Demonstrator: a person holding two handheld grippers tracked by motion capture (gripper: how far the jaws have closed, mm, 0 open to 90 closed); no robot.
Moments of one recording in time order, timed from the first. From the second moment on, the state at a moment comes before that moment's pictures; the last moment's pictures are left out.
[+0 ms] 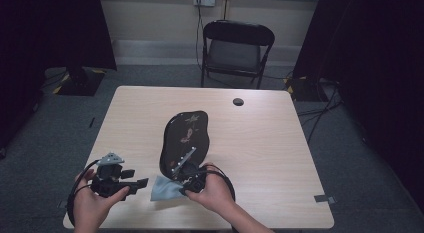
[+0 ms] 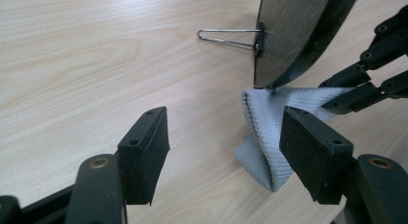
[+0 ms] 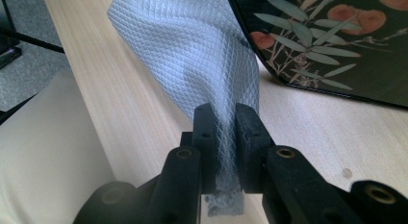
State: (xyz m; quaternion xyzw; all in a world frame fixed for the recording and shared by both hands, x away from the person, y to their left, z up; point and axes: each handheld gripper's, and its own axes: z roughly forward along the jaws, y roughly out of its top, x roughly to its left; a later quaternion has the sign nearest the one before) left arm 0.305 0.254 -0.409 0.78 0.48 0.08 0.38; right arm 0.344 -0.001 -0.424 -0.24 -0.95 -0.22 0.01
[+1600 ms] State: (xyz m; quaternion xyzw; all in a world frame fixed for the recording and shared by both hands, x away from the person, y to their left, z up) left arm 0.307 0.257 -0.419 0.79 0.49 0.07 0.37; right arm 0.345 0.007 -0.293 -0.21 -0.94 -0.25 -0.04
